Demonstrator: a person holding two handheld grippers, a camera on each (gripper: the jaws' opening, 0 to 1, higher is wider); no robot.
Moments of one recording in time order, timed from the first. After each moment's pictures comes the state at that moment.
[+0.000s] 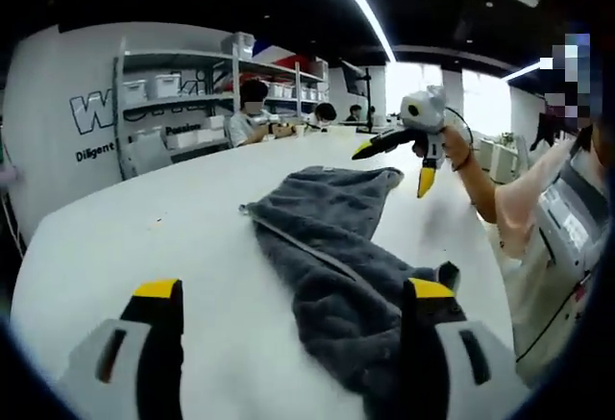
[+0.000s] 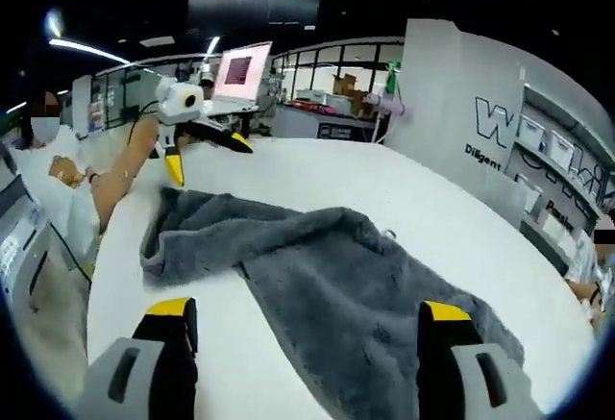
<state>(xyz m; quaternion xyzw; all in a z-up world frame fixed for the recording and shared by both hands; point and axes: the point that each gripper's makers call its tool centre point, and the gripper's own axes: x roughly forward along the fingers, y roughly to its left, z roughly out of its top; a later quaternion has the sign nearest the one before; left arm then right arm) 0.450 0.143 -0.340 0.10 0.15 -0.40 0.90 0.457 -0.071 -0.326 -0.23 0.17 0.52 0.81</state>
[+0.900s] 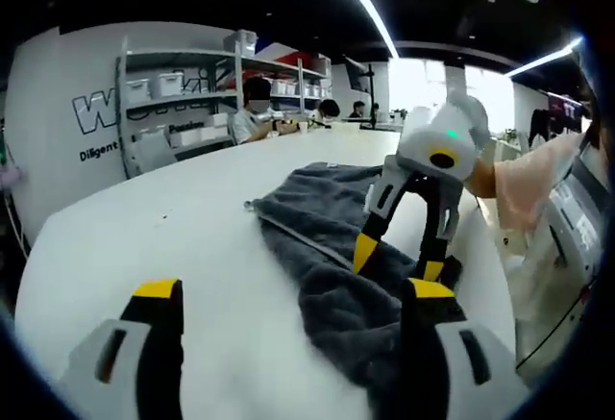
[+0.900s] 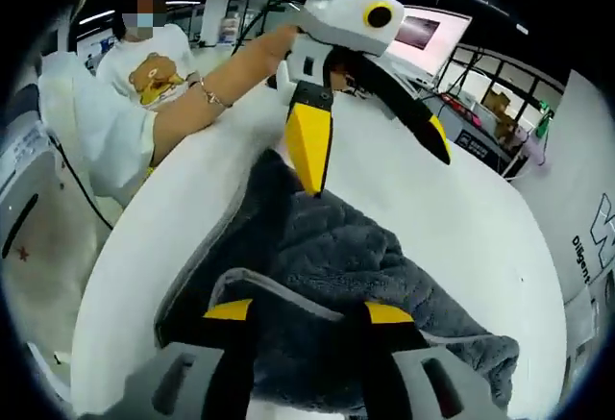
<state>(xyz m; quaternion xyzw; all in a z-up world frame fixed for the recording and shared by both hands) 0.451 0.151 -0.340 0.10 0.16 -0.40 0.90 0.395 0.076 -0.407 -0.39 0.20 0.67 0.60</state>
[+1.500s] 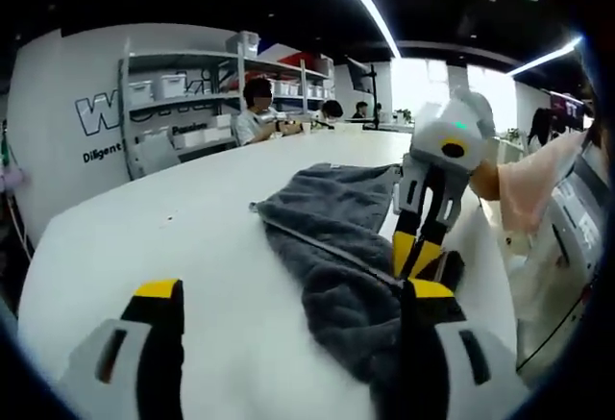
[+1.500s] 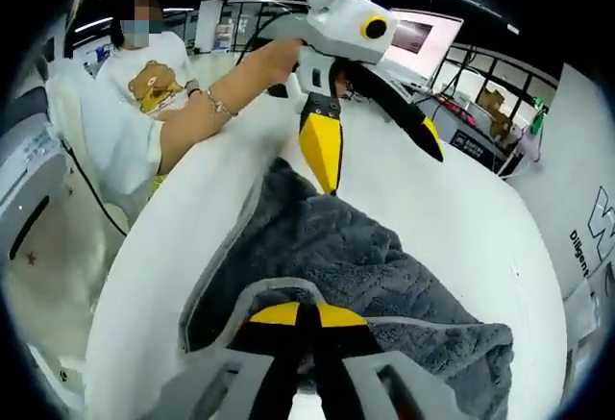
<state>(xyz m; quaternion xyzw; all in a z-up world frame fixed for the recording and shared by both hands) 0.450 0.158 -0.336 0.10 0.15 -0.39 0.90 0.383 0.065 -0.379 -0.36 0.17 0.67 0.62</state>
